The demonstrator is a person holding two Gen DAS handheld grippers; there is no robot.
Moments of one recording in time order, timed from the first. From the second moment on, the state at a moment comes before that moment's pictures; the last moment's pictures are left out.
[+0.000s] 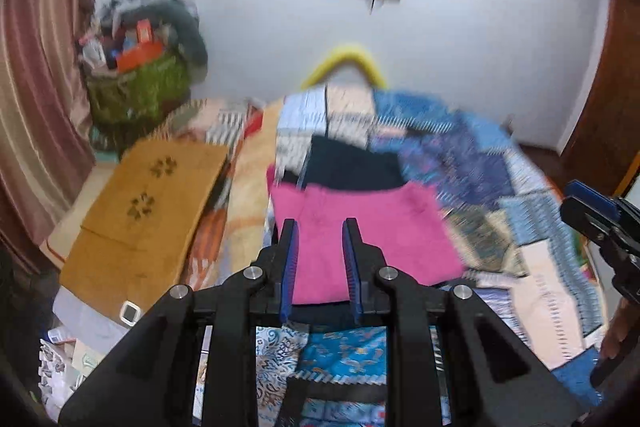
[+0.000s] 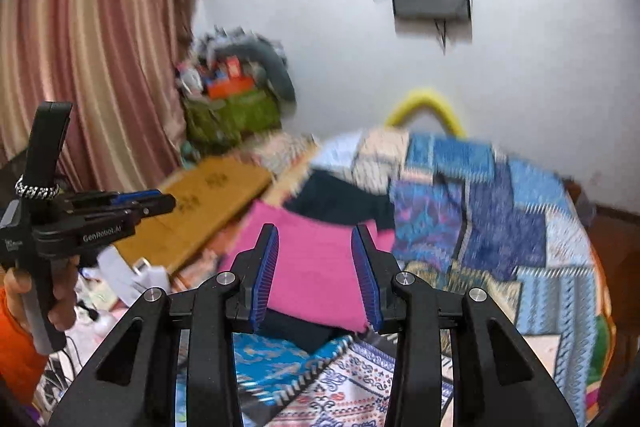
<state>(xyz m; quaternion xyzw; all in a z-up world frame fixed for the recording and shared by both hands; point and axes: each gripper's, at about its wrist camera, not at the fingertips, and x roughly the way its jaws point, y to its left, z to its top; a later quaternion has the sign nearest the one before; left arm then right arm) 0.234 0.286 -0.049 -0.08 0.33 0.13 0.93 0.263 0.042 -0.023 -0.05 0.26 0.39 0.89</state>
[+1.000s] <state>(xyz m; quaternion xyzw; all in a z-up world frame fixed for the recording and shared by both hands) -0.014 0.130 0.061 -0.02 0.08 0.14 0.99 0.077 -0.049 0.057 0.01 0.08 0.37 0.93</state>
